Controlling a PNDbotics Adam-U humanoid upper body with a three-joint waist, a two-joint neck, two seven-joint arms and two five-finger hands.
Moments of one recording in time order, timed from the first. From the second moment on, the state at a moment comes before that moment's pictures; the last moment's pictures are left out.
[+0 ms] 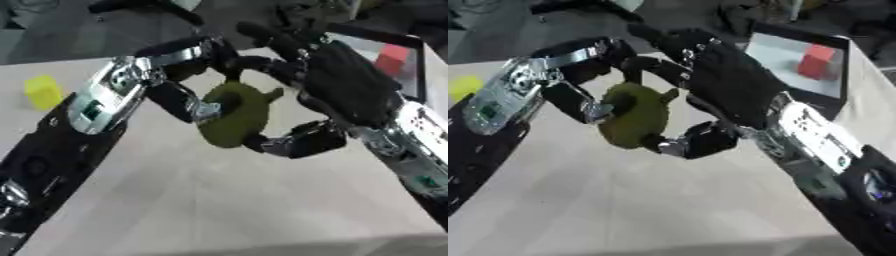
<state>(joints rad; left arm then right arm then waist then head) -0.88 0.32 -0.48 -1.41 0.27 -0.36 -0.76 -0.58 -0.54 0.52 -1.99 0.98 -0.17 0.07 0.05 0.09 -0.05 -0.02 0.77</state>
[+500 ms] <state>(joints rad) -0.88 0.32 -0.46 -1.43 0.32 -0.33 -0.79 -0.57 -0.53 0.52 -2.00 0.97 -0.16 0.07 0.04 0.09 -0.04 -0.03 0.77</state>
